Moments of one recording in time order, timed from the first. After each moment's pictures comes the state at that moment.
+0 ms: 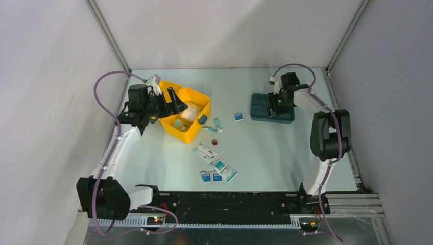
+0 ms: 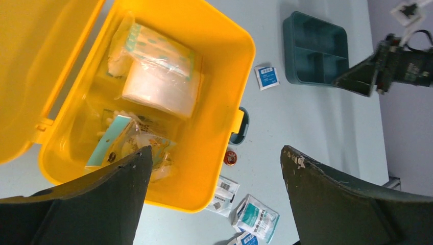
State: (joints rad) left arm -0.06 1.20 1.01 -0.41 0.41 -0.38; right arm 0.14 1.85 1.40 -0.64 -0.23 -0.10
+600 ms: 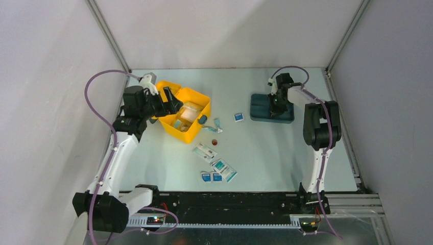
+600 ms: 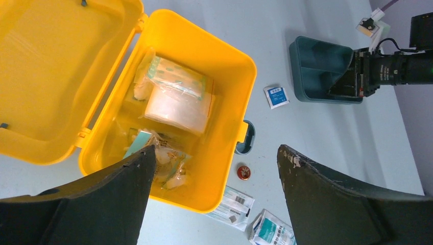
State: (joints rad) left arm -0.08 1.09 1.00 -0.38 0.31 -0.32; right arm 0.15 2.07 1.53 -0.65 -0.16 0.00
